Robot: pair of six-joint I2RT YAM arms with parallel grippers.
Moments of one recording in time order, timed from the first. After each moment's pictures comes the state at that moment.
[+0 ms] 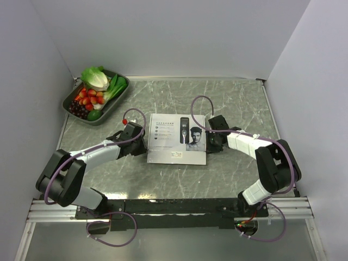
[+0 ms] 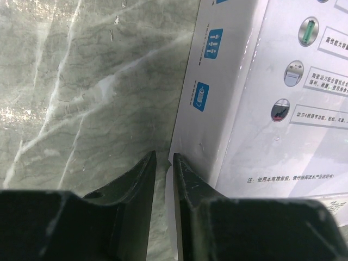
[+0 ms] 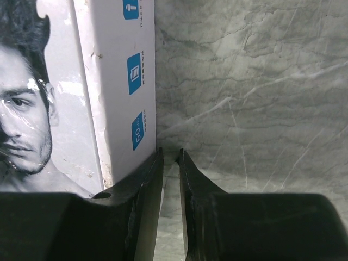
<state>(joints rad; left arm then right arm) -0.53 1.43 0.69 -0.20 -0.04 -0.78 0.38 1.54 0.79 -0.38 -0.05 0.43</state>
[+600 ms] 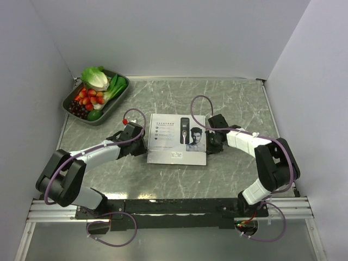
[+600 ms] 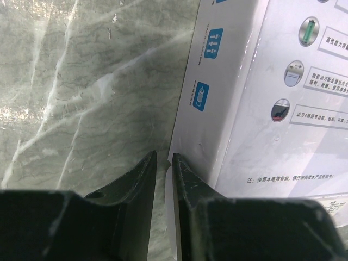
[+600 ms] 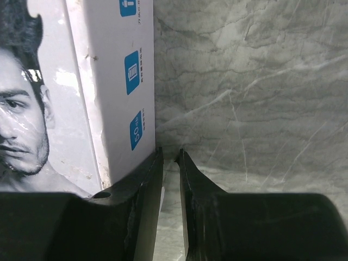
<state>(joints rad) -0.53 1.43 0.69 -0.19 -0.04 -0.77 0.38 1.56 0.82 -0.44 -0.06 0.43</state>
